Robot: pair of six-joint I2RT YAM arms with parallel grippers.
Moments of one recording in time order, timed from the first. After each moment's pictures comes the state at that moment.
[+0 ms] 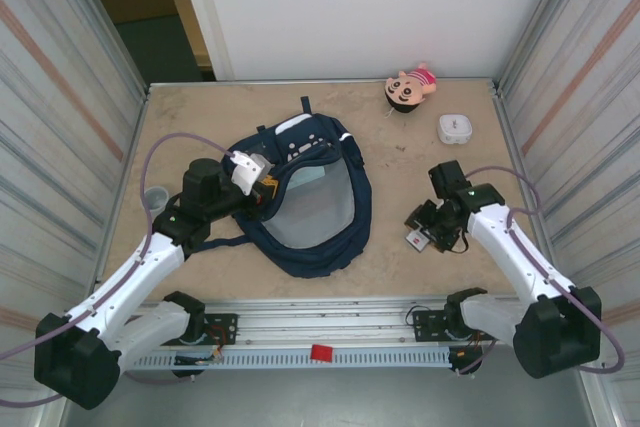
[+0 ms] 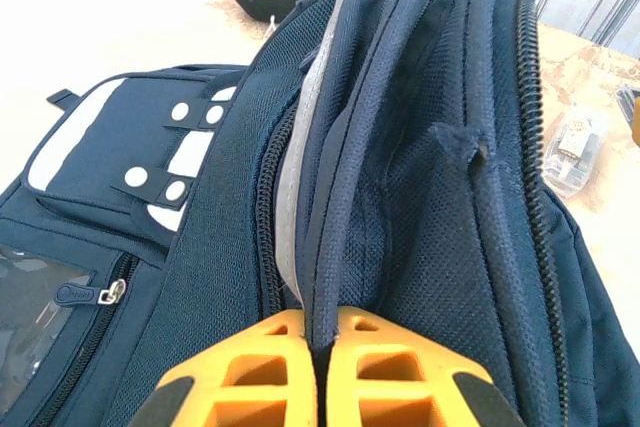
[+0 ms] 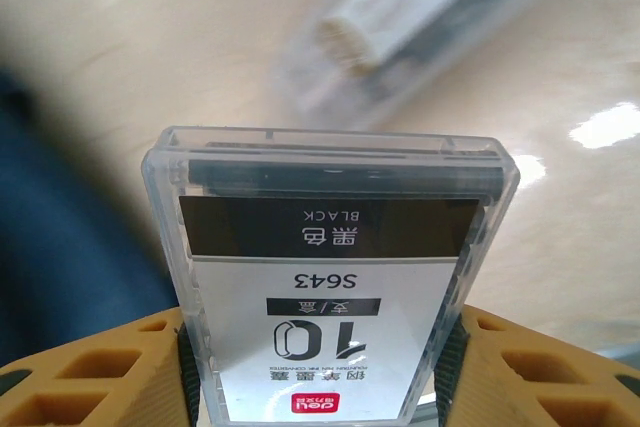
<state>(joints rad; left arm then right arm) -0.43 0.95 0.67 -0.16 0.37 0.13 0.30 1.10 0.83 -1.02 -0.15 0.95</state>
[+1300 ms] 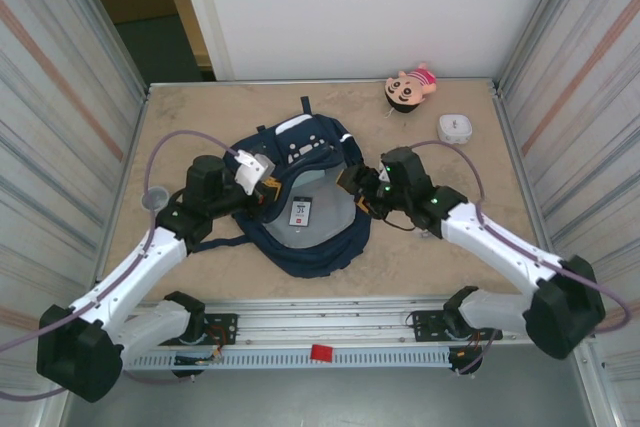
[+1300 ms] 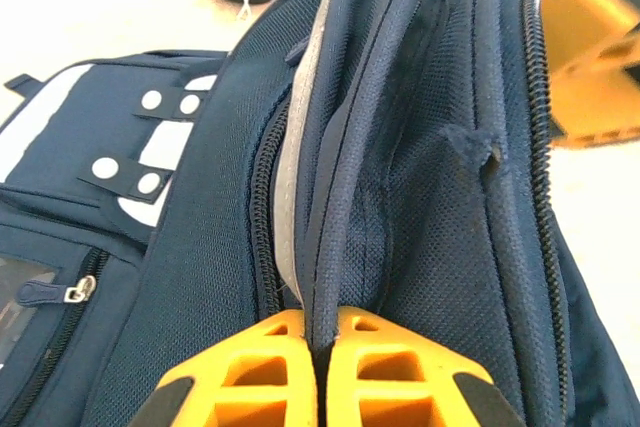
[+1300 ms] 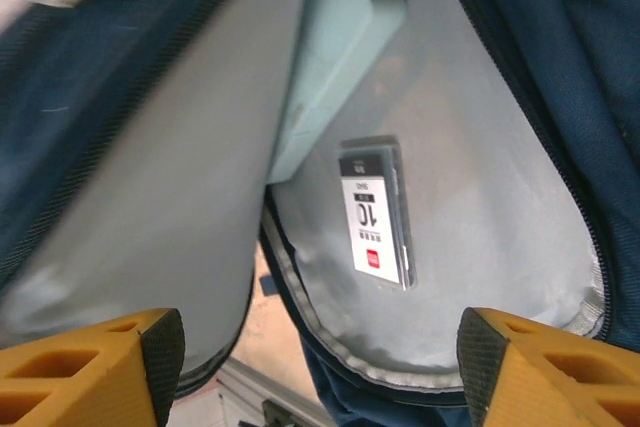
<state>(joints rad) -0.42 1.00 0.69 -0.19 0.43 0.17 0.64 1.16 0.82 -0.27 -0.25 1.20</state>
